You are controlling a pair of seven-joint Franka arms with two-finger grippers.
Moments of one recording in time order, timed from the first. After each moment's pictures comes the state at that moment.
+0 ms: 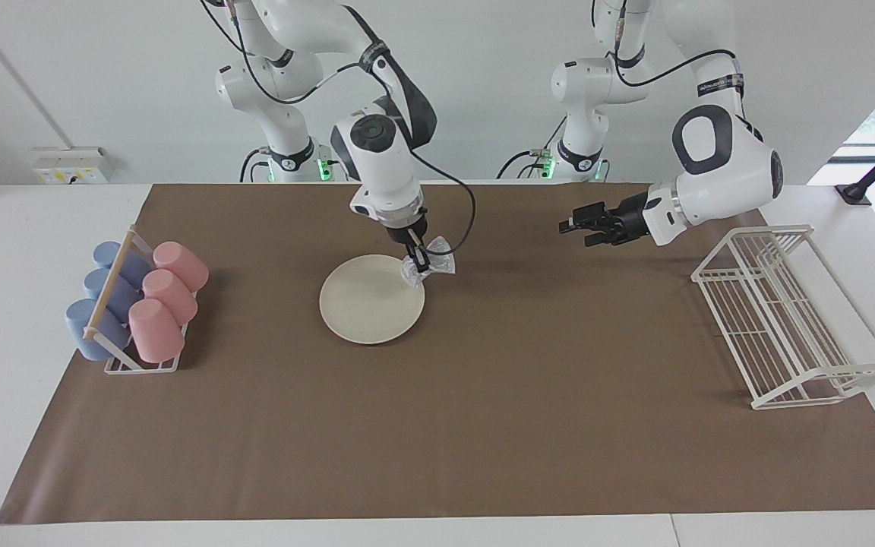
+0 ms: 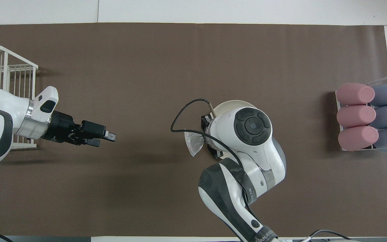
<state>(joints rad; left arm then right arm) -0.03 -0.01 -0.04 -2.11 -0.75 1.72 0.22 0.44 0.14 0.16 -1.98 0.18 2.21 1.80</state>
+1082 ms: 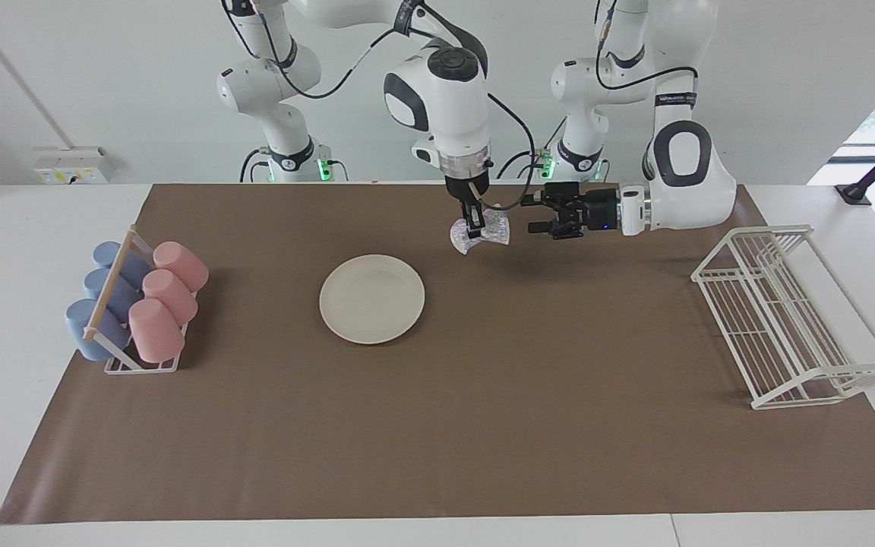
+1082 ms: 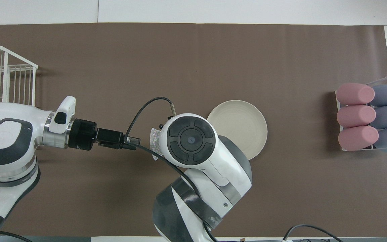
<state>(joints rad) -0.11 -0.02 -0.05 -2.24 -1.26 1.67 0.52 0.58 0.21 0.16 -1.72 0.06 2.06 2.16</state>
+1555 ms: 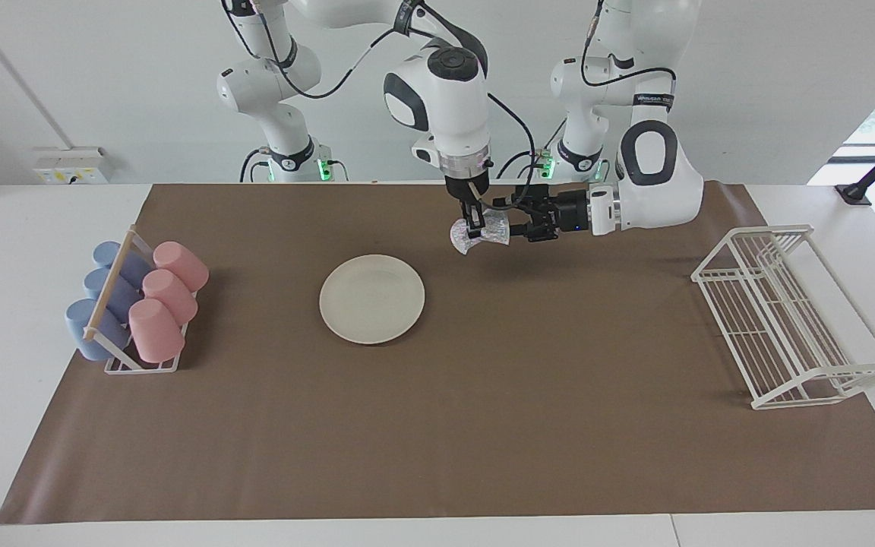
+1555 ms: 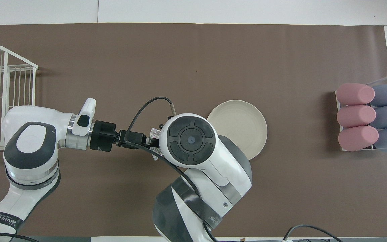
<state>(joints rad) -0.19 -0.02 -0.05 -2.25 -1.30 1.77 0.52 0.58 0.21 0.16 -1.72 0.06 2.06 2.16</state>
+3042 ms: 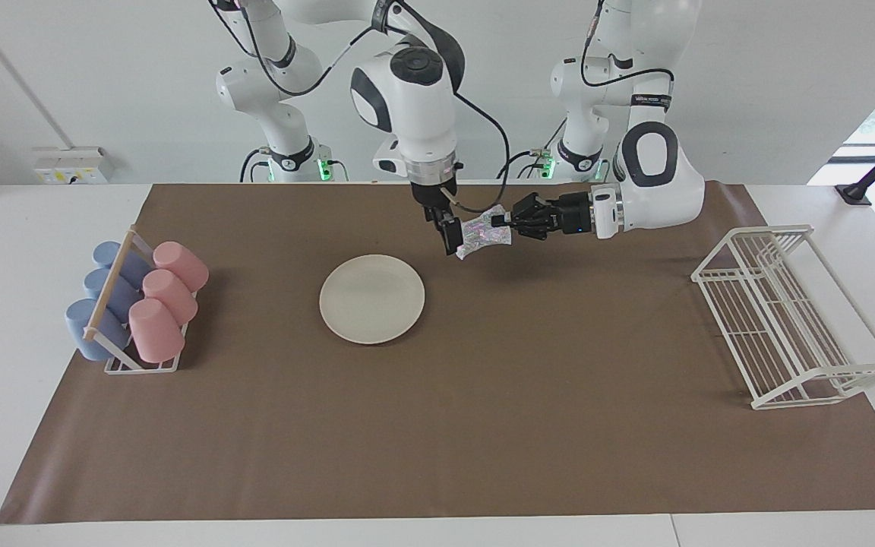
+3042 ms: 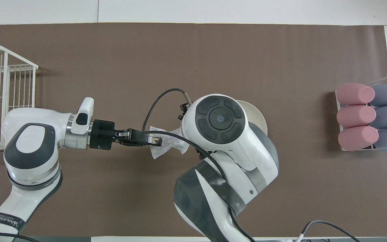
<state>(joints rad) -0.19 -0.02 -0.04 -2.26 -1.33 1.79 0.49 0.42 0.14 0.15 -1.72 0.05 1.91 1.63</state>
